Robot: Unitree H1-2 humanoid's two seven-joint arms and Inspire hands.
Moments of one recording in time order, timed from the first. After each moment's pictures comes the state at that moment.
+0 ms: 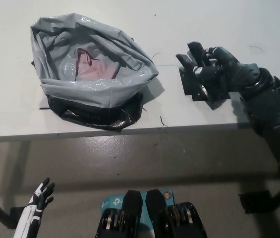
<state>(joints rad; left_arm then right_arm) 0.12 0.19 0.06 0.10 0.01 -0.25 -0.06 -1.15 -0.16 0.07 1.25 -0.24 0.09 0.11</state>
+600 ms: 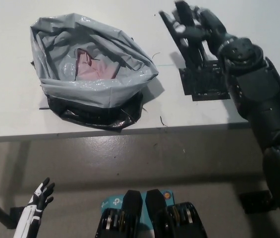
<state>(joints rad) 0.12 0.19 0.06 0.10 0.01 -0.25 -0.06 -1.23 -0.09 -0.01 1.12 -0.15 0.07 0.10</state>
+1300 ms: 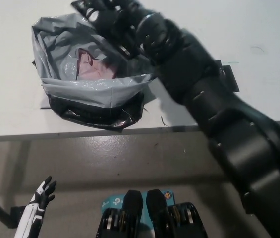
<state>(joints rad) 0.13 0.19 0.05 0.07 0.03 -0.25 -0.06 -1.43 0.12 0.28 1.28 -0.29 -0.01 -0.02</state>
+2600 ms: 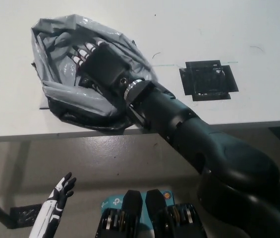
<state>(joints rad) 0.12 0.19 -0.04 -0.01 0.04 -0.22 -0.08 -1.33 0.16 1.12 1.44 -0.86 -0.07 -0.54</state>
